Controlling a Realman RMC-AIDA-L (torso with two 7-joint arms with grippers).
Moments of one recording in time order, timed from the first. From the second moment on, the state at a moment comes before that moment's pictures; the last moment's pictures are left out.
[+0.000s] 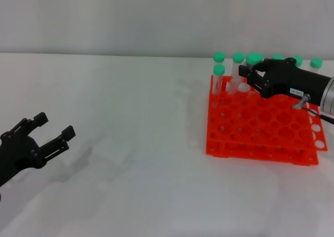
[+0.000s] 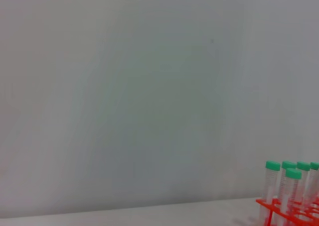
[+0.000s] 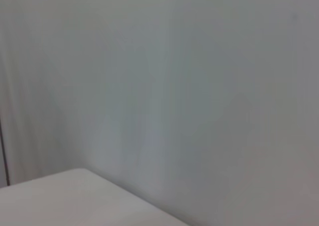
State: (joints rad) left arm -0.42 -2.07 2.85 -0.44 -0.82 1.61 -0.91; right arm 0.62 2.02 -1.22 -0.55 -1.24 -0.98 1.15
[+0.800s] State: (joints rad) left arm -0.42 -2.08 2.85 -0.44 -0.82 1.60 -0.91; right arm 0.63 2.01 -1.26 -0.55 -1.24 -0.92 1.12
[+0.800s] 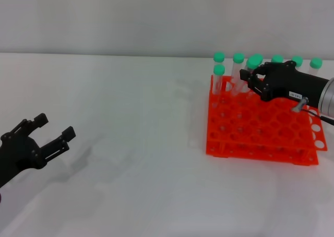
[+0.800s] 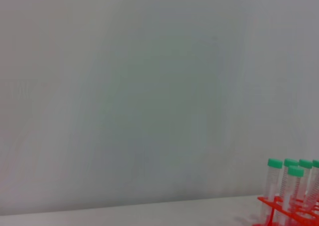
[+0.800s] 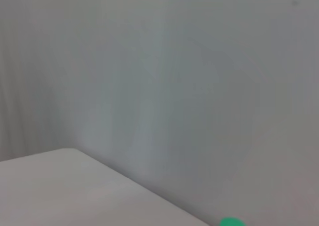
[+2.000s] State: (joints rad) left arm -0.39 -2.08 2.85 -0.41 -0.81 1.59 -0.91; right arm 0.69 2.01 -1.38 -0.55 -1.25 -0.84 1.14
